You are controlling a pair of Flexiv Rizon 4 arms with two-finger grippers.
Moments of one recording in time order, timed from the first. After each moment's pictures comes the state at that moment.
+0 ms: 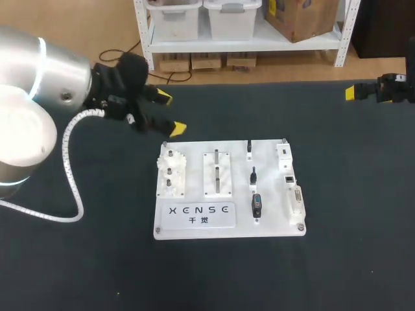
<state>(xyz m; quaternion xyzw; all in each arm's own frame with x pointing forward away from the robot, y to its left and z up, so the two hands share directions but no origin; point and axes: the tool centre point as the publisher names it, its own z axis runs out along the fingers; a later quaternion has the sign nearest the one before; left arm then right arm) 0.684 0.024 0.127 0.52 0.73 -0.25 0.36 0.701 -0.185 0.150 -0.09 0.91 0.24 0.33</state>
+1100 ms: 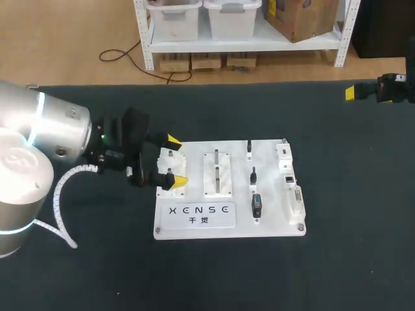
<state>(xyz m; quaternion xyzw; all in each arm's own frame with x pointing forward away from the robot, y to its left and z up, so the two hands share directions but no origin) 0.601 0.014 0.076 0.57 0.67 -0.30 0.36 0.701 -0.185 0.150 -0.09 0.91 0.24 0.33</state>
